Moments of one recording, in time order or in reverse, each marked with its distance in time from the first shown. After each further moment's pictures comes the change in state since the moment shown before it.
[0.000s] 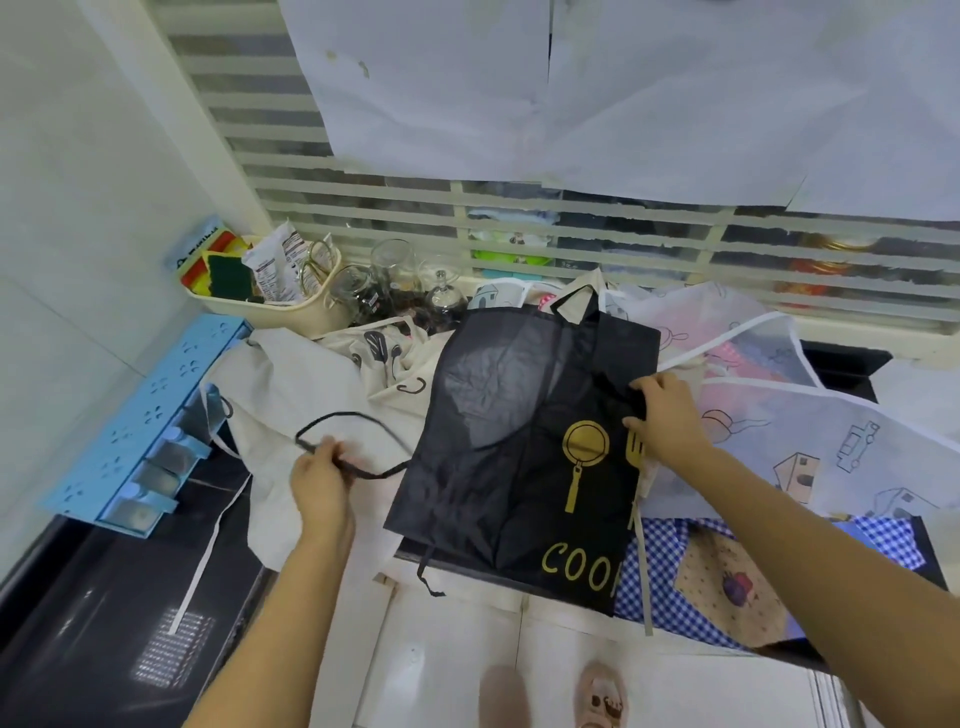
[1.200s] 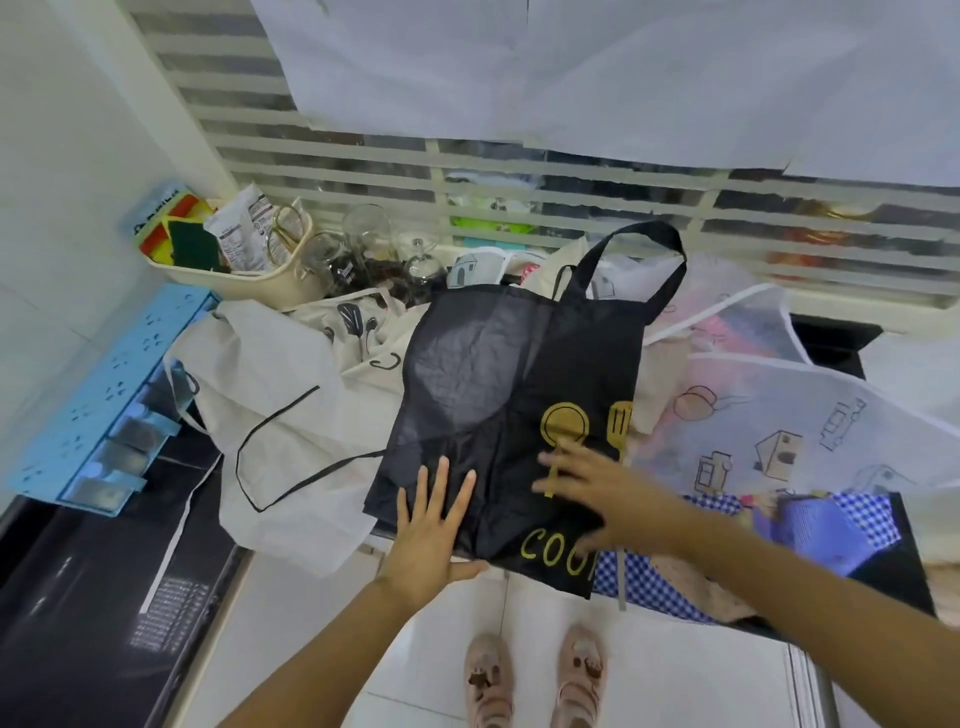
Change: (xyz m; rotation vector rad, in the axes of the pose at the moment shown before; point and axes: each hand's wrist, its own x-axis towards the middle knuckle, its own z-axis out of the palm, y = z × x) left_hand -0.047 -0.139 -0.019 1.856 -0.818 0.876; right_hand -0.083 -0.006 0.019 -0.175 -0.479 -0.739
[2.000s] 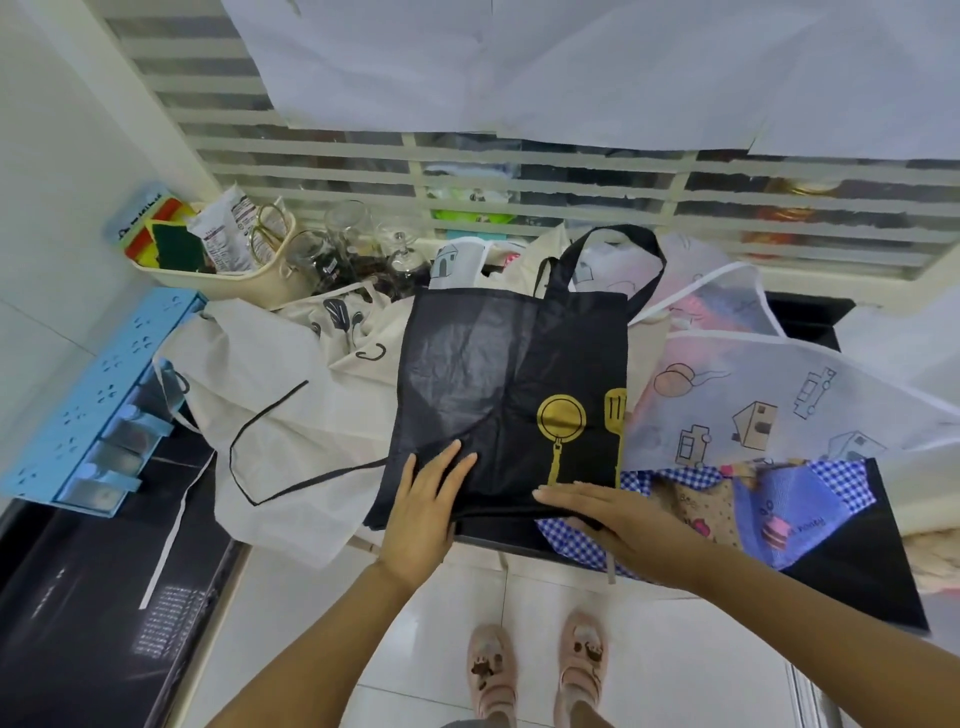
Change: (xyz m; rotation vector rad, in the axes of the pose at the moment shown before) left_hand -0.004 0.011 -0.031 -0.217 0.250 0.178; right_hand -0.049 -0.025 0.030 0.338 0.225 0.051
